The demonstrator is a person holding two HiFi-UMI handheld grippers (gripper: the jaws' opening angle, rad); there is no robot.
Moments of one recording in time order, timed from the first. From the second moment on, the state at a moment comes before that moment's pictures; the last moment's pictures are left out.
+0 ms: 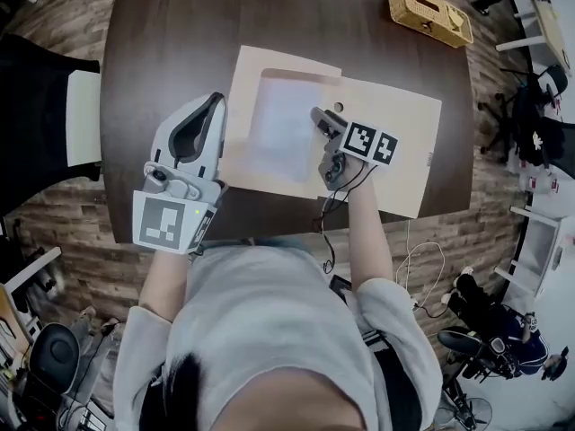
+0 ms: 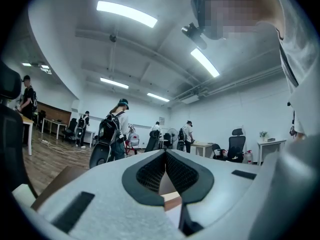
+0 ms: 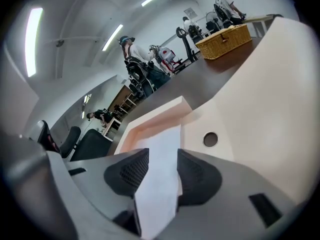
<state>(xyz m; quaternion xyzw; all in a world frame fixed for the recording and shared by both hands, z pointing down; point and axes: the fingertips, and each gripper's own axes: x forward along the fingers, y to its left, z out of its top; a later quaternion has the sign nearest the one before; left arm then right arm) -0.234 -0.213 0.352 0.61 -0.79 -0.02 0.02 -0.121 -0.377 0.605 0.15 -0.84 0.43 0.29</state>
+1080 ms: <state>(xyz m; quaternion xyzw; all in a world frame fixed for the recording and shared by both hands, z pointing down) -0.221 -0.209 0.352 0.56 -0.83 0.00 0.01 -0.129 -0.364 0.635 0.06 -0.78 0.53 0.32</state>
